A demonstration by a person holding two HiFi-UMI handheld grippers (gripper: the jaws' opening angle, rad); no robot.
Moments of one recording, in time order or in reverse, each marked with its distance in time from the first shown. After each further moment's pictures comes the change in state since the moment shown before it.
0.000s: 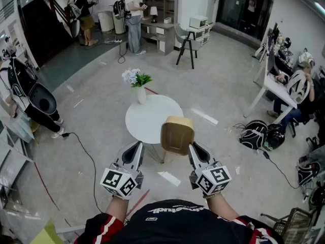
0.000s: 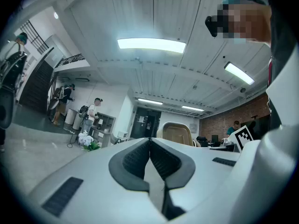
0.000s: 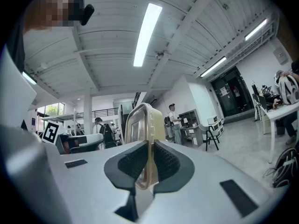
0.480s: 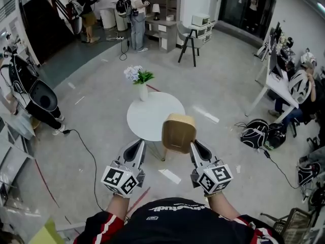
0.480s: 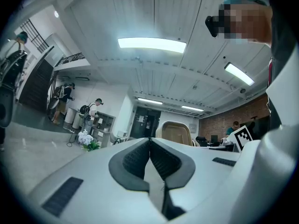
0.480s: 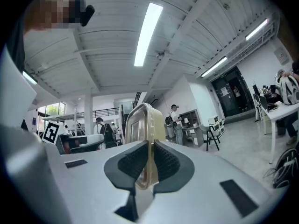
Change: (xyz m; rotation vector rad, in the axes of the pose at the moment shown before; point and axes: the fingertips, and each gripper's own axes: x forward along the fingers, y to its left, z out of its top) left arm -0.003 0.002 -0.001 -0.010 0.003 -0.010; right arm 0.002 0.007 0.001 -0.005 -0.001 0.005
